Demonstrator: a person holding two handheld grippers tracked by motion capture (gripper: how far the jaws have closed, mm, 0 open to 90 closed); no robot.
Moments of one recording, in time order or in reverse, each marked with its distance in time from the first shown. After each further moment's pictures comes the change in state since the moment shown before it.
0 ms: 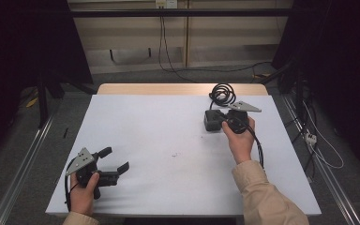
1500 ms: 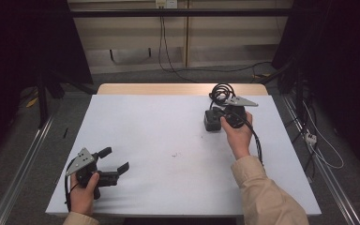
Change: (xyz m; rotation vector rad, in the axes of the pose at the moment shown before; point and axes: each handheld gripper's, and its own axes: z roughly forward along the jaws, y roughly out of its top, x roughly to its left) left arm 0.000 0.000 0.000 0.000 0.003 0.001; right arm -0.005 0.010 0.015 0.004 0.004 -0.032
